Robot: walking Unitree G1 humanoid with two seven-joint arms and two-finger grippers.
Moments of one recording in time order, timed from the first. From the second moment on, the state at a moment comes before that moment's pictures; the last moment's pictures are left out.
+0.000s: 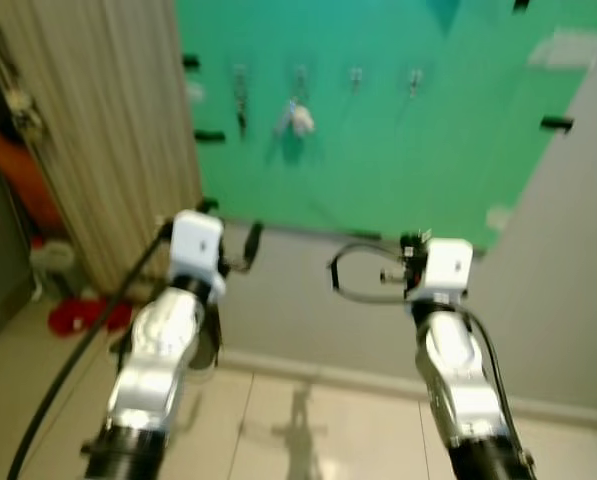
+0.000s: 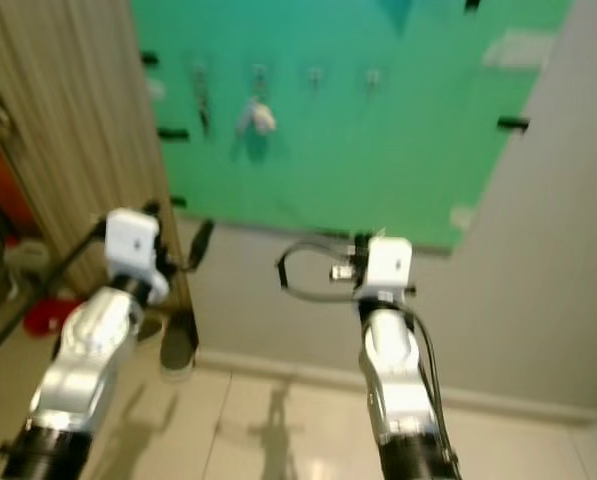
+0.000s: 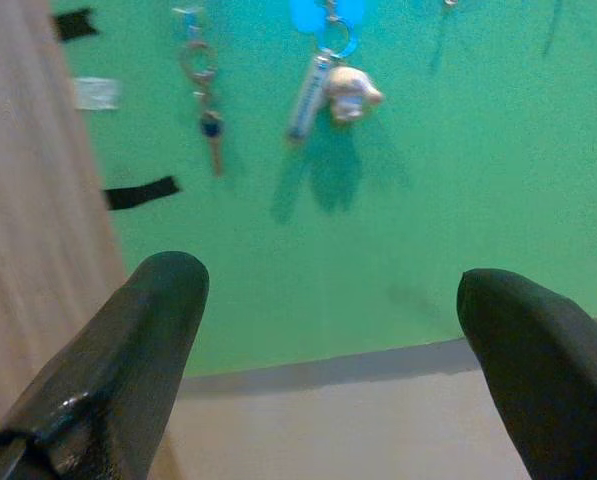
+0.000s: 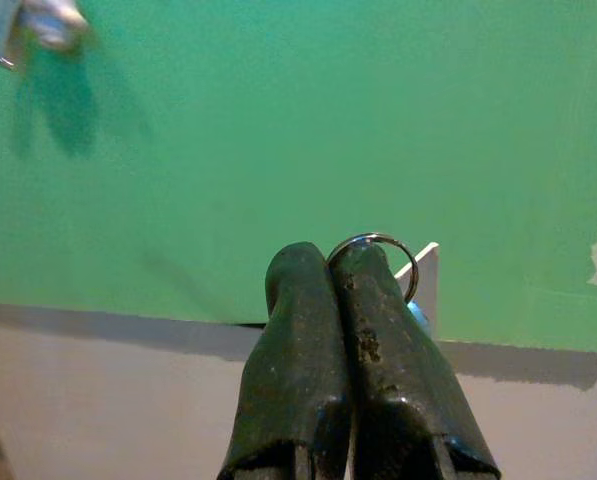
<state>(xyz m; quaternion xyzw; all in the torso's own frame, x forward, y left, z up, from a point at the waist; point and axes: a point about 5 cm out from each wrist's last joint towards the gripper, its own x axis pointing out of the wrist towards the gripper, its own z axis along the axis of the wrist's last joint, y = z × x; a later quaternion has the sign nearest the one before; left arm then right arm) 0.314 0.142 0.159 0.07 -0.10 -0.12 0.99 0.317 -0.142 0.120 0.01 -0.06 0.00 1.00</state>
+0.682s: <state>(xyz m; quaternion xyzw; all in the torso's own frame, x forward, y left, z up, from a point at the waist) 0.302 0.119 0.216 0.06 -0.23 -0.13 0.96 0.321 -0.121 0.215 0.03 -0.14 0.23 0.96</state>
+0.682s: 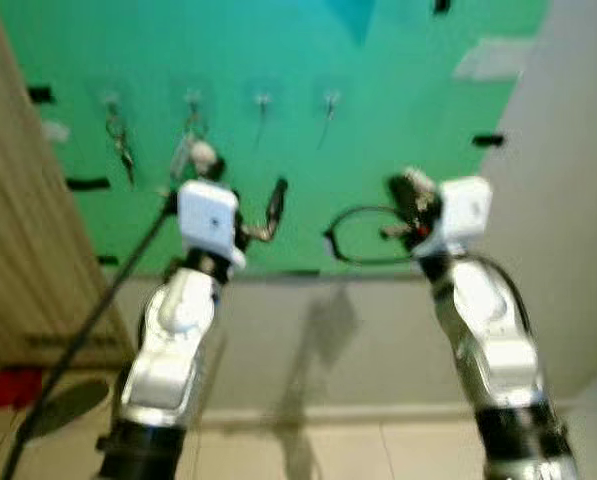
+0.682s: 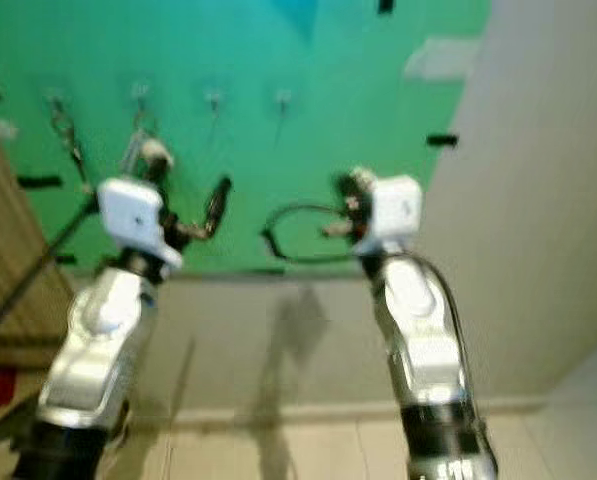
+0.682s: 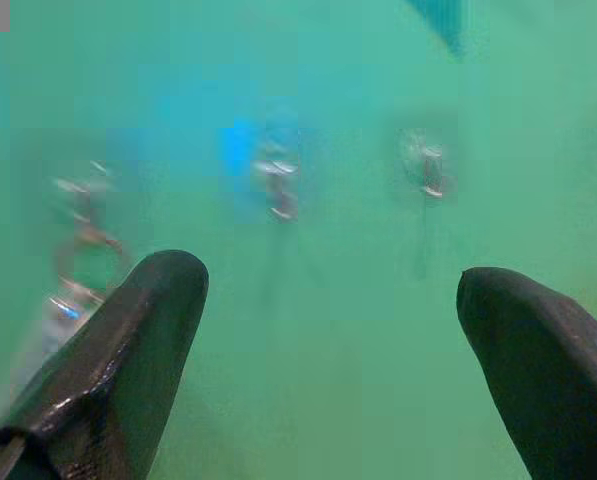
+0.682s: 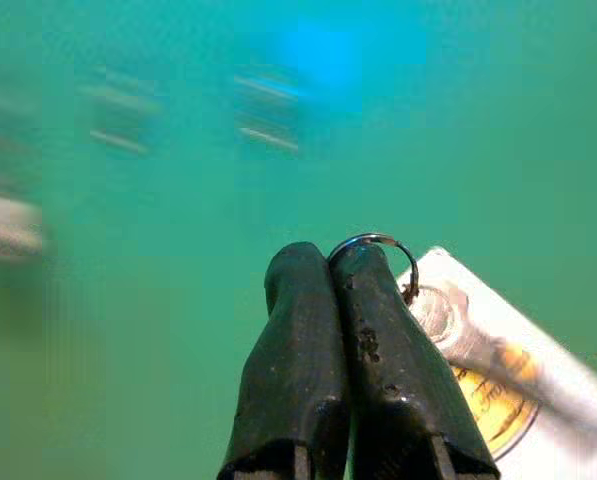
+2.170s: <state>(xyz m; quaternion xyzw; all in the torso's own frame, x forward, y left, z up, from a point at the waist) 0.302 0.133 0.201 0.05 -0.17 -0.12 0.98 0.380 -0.120 0.249 0.11 -0.05 0.29 0.95</state>
